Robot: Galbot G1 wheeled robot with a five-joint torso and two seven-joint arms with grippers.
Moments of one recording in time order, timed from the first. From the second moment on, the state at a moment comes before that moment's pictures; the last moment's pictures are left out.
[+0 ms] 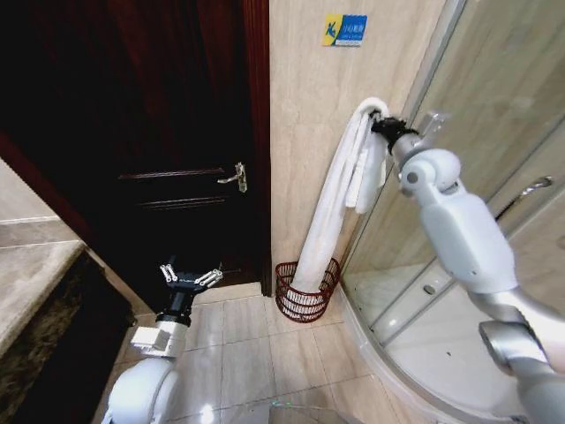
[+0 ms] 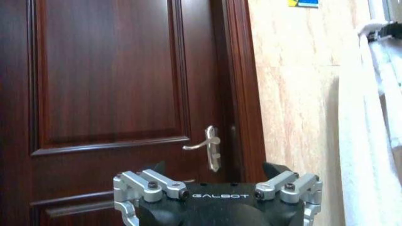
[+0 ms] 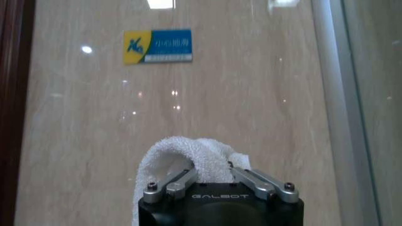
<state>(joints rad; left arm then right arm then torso) 1.72 -1.37 -0.64 -2.38 -0.12 -0.04 -0.02 -0.21 0.94 0.10 1.65 0.89 -0.33 0.28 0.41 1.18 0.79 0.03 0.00</state>
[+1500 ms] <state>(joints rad) 1.73 -1.36 -0.60 -2.37 -0.09 -0.06 -0.02 -0.91 1.02 0.36 1.99 0.66 -0.23 0.19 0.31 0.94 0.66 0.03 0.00</state>
